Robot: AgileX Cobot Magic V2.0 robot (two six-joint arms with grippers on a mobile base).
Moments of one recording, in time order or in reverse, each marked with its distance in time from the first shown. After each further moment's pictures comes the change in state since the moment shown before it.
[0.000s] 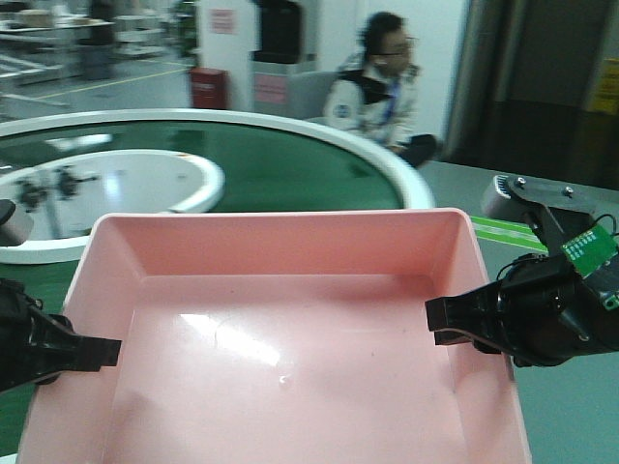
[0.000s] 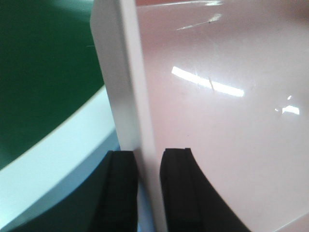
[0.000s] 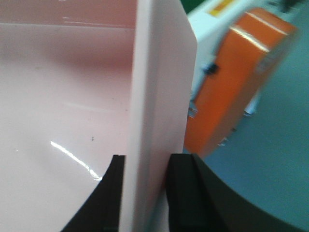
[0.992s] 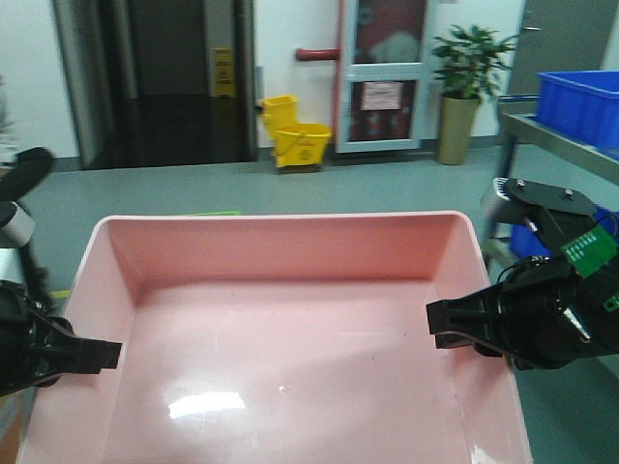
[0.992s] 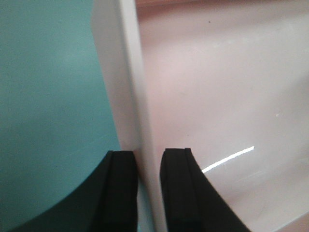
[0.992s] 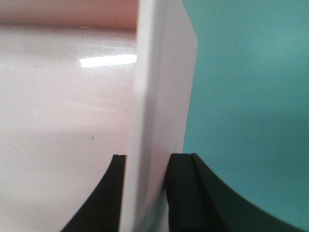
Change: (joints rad) left arm 0.000 0.000 0.000 0.000 0.008 0.000; right arm 0.000 0.000 0.000 -0.001 0.012 0.000
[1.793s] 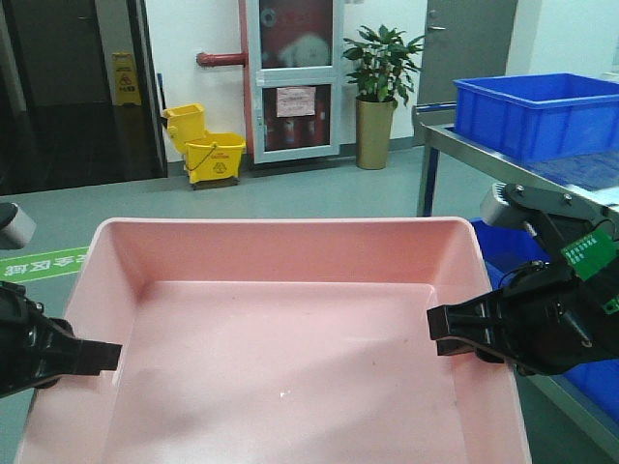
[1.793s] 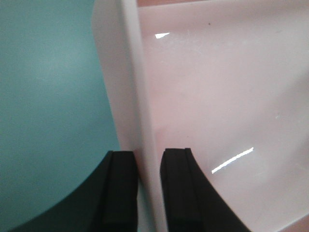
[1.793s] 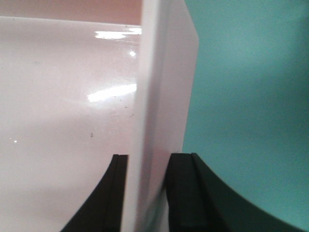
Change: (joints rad) left arm 0.000 0.000 0.000 0.000 0.006 0.000; right arm 0.000 0.000 0.000 0.000 0.026 0.005
